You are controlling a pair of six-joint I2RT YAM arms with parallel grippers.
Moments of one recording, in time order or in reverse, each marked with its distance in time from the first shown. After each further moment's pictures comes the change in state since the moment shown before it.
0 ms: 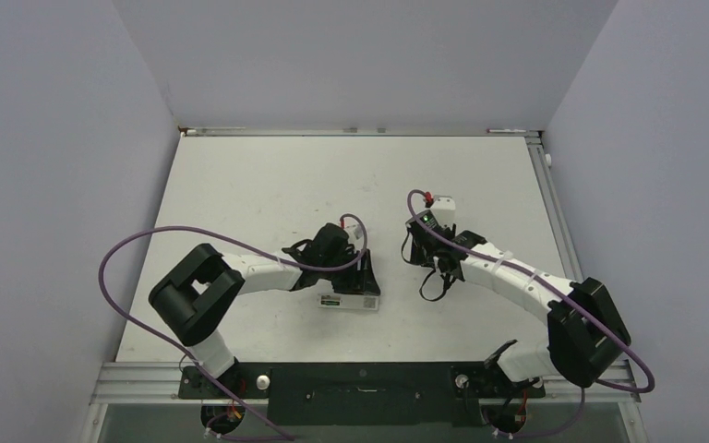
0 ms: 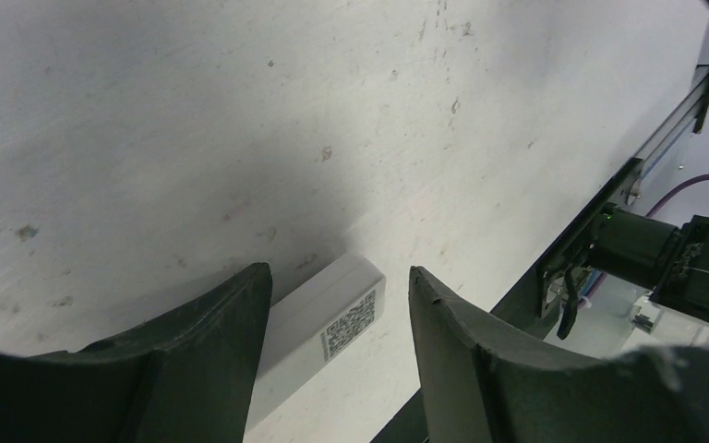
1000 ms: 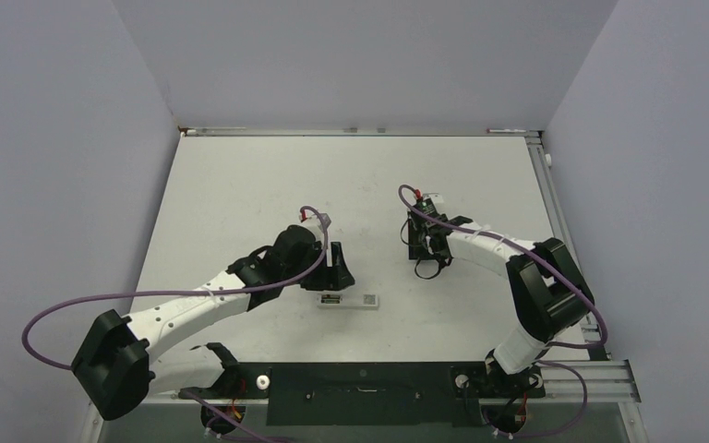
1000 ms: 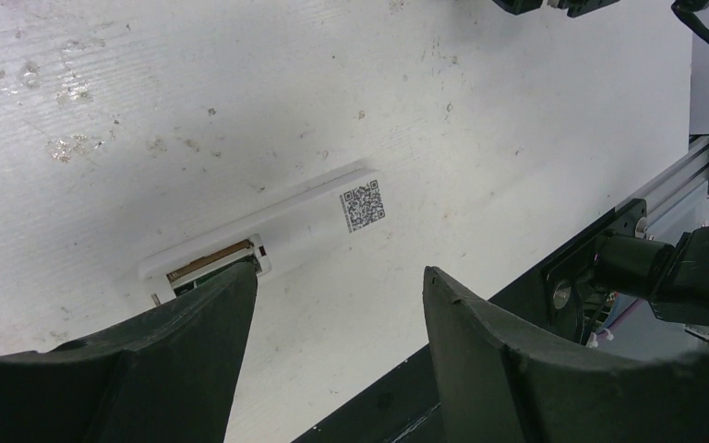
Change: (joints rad) left arm 0.000 -0.525 -0.077 -0.346 -0.279 0.049; right arm -0.170 0.280 0.072 0.129 -0.213 -0.209
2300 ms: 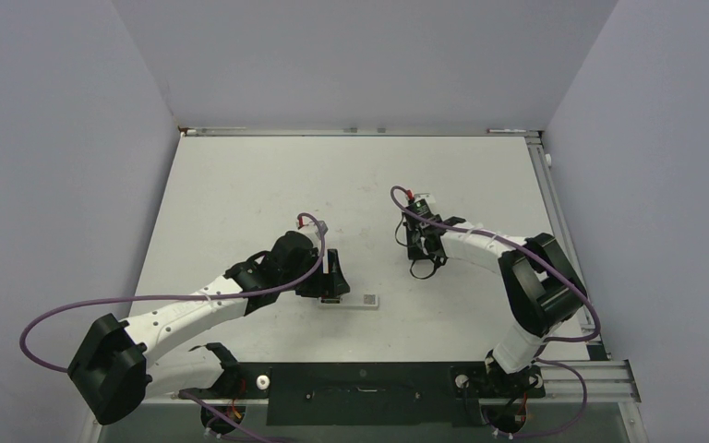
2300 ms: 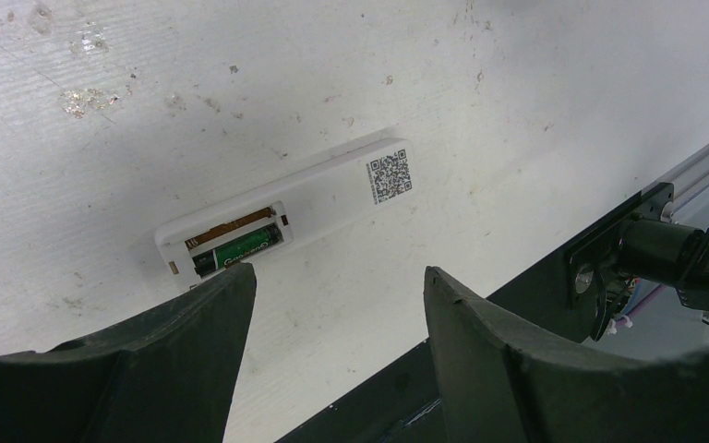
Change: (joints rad) left arm 0.000 -0.028 -0.045 -0.029 0.004 0.000; right arm 0.029 0.045 0.011 0.054 -0.035 -0.020
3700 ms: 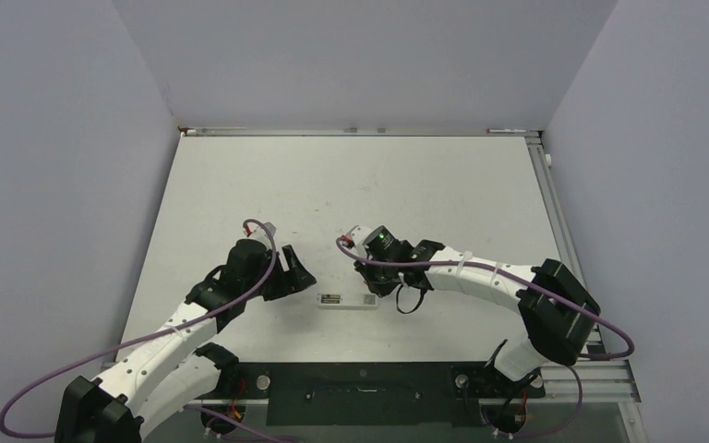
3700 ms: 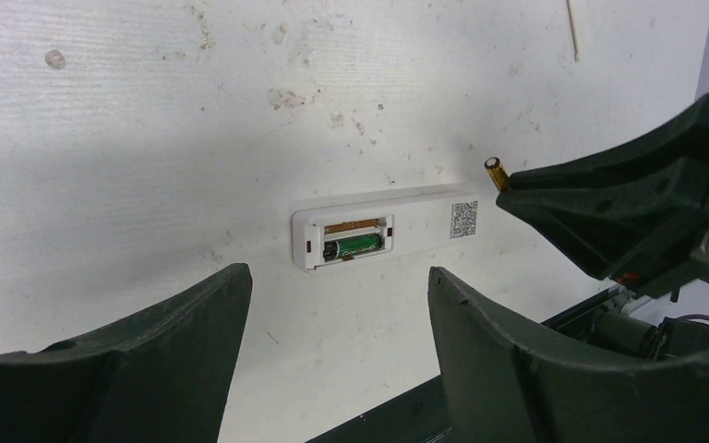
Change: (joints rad) left arm 0.277 -0.284 -0.173 -0.061 0.030 -0.062; right arm 0.352 -0.154 0.001 -0.100 -0.240 -0.296
